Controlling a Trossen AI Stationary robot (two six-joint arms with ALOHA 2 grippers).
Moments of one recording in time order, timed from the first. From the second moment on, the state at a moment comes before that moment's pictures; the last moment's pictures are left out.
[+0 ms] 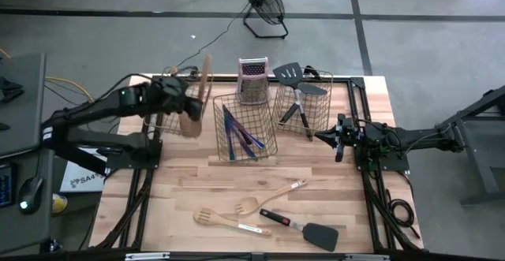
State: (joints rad) left arm 0.31 0.90 1.03 -0.81 -0.25 -0.65; right arm 0.05 0.21 0.13 -0.06 0.23 0.39
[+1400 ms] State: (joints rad) left arm 0.63 1.03 0.87 -0.95 -0.49 -1.03; right arm 0.05 0.22 0.13 -0.06 0.23 0.39
